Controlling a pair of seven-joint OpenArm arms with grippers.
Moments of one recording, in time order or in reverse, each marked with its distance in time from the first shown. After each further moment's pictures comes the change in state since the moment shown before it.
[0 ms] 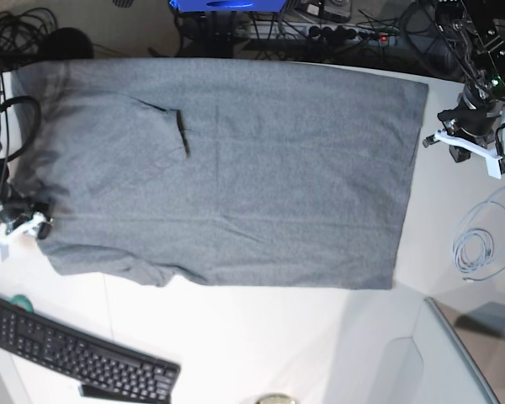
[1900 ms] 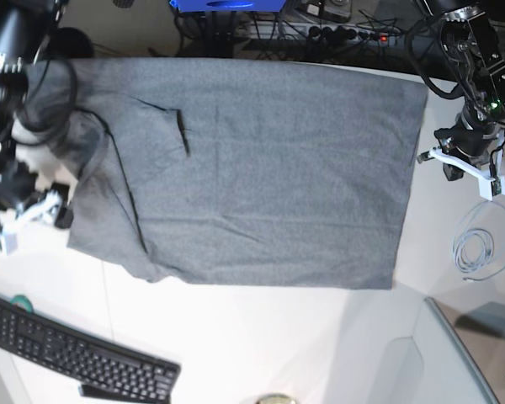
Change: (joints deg) left arm -4.0 -3.6 5.1 -4.1 0.0 0.0 0.0; right arm -25.7 -14.8 29.5 66.1 -0.6 -2.4 -44.3
